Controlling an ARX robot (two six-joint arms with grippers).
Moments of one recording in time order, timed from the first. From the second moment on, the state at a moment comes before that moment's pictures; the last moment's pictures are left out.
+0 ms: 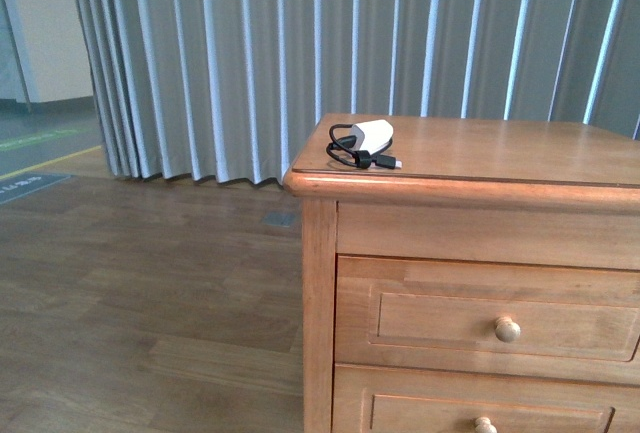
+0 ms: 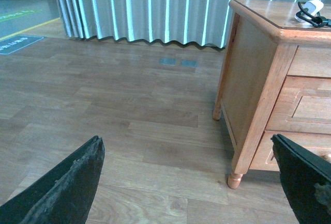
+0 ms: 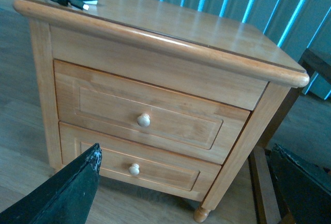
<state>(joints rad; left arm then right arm) 0.00 0.00 0.01 -0.01 0.00 0.00 0.15 0.49 0.02 0.44 0.08 -0.22</state>
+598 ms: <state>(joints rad) 0.00 0.00 0.01 -0.01 0.00 0.00 0.24 1.77 0.50 0.92 0.06 -0.21</state>
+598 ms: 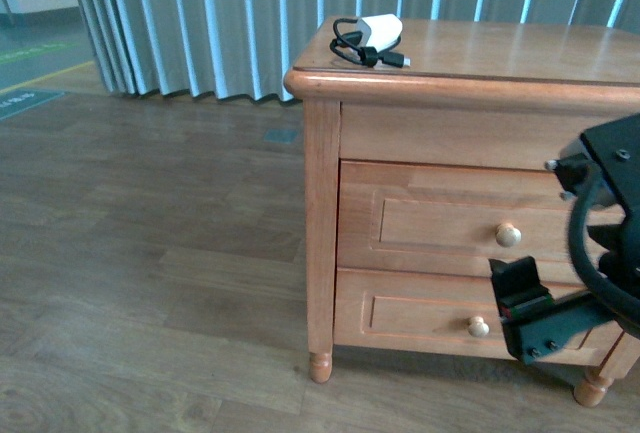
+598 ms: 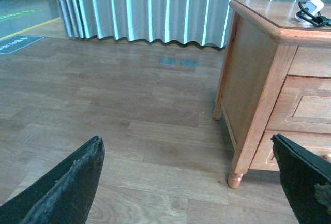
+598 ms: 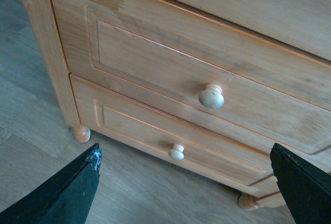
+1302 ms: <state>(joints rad) 0.00 0.00 0.01 -0.01 0.00 0.00 0.24 2.19 0.84 1.08 0.19 -0.21</state>
